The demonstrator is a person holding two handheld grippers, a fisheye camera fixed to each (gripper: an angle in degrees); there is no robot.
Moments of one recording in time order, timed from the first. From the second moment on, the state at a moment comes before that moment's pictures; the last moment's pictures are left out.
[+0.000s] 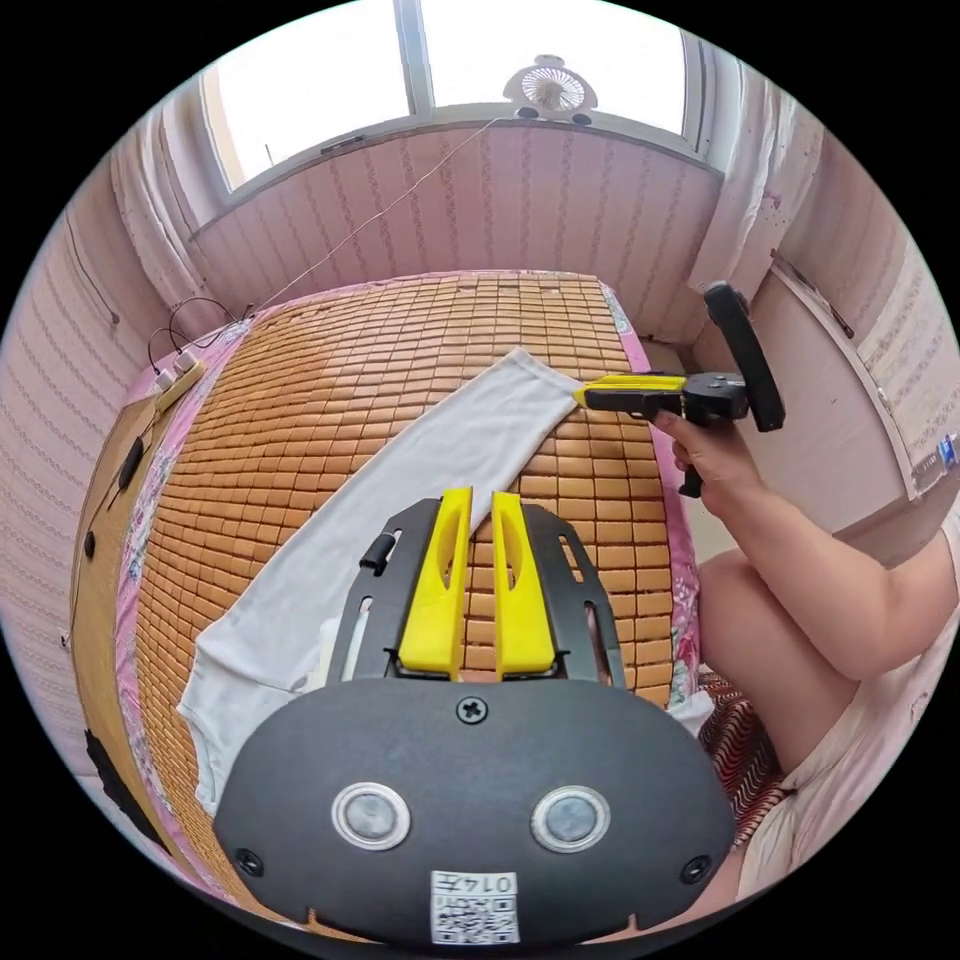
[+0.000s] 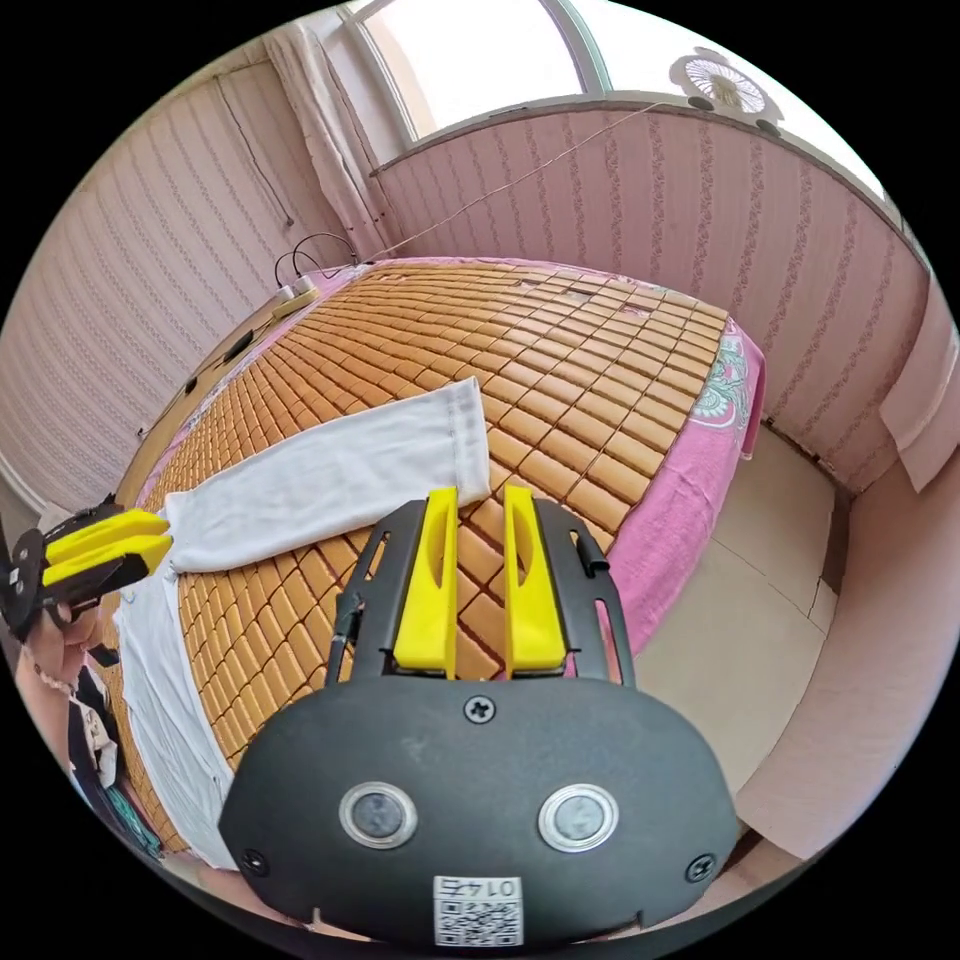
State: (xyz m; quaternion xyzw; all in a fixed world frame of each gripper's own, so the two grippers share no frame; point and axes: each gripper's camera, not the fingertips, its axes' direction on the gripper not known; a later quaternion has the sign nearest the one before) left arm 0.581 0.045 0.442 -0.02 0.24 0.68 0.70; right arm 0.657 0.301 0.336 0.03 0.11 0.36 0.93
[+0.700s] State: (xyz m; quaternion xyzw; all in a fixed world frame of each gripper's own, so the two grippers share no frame) left arm 0.808 0.084 0.505 -0.06 0.11 0.71 0.69; right arm 0.729 0.338 0.326 0.06 0.03 0.39 0.92
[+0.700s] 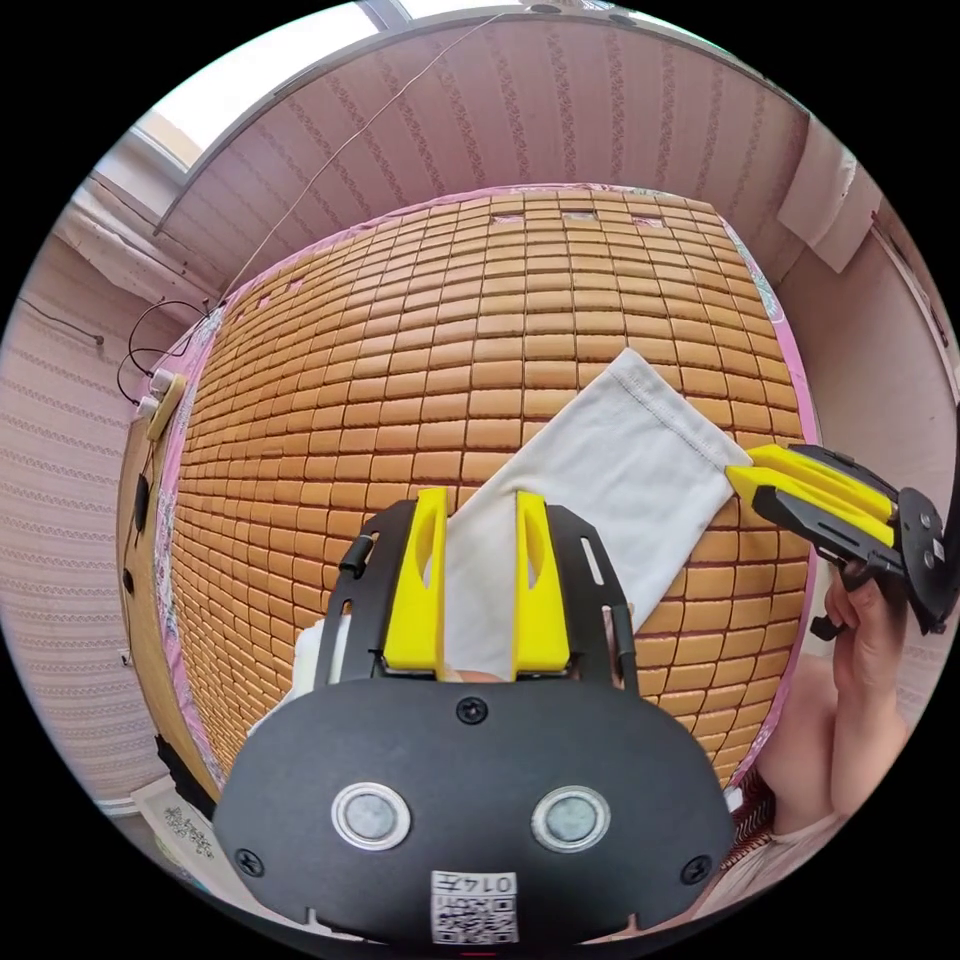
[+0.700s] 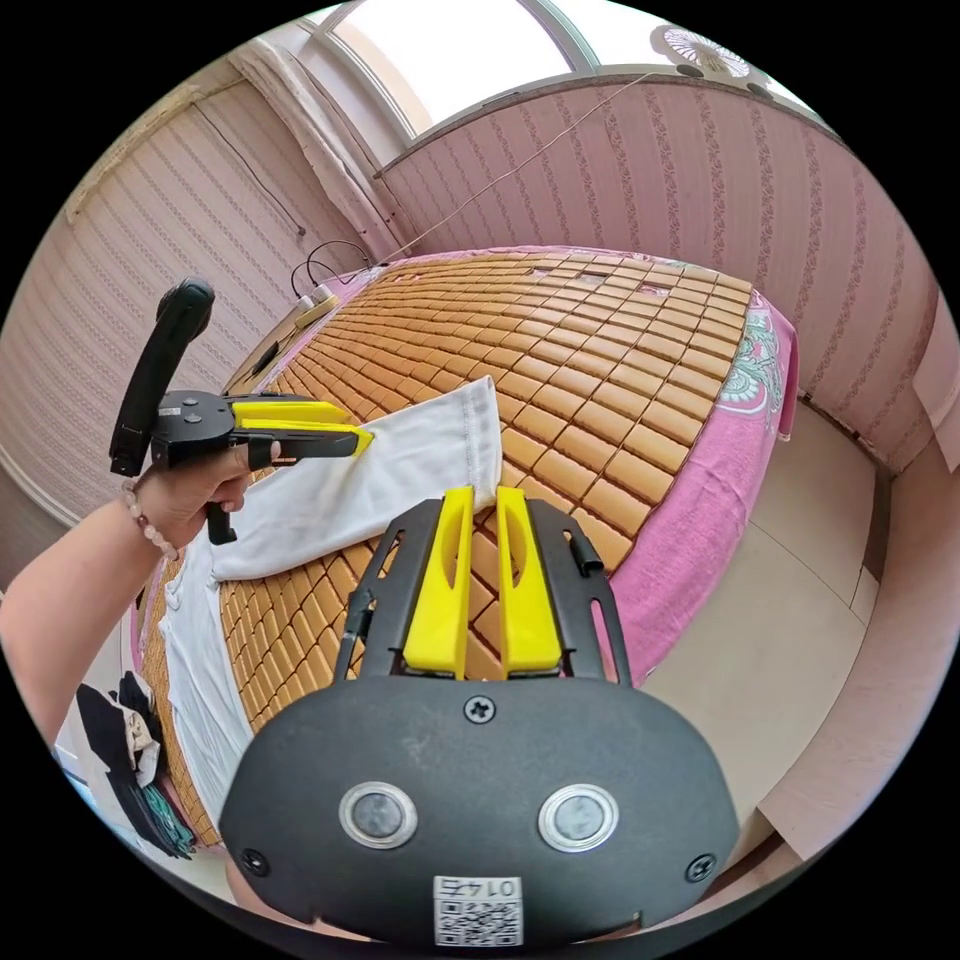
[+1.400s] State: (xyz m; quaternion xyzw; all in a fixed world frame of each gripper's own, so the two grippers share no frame) left arm 0.787 0.107 0.480 -0.05 0.09 0.73 0.68; right arm 0.740 0.320 0.320 0.11 -0.01 0.37 0.92
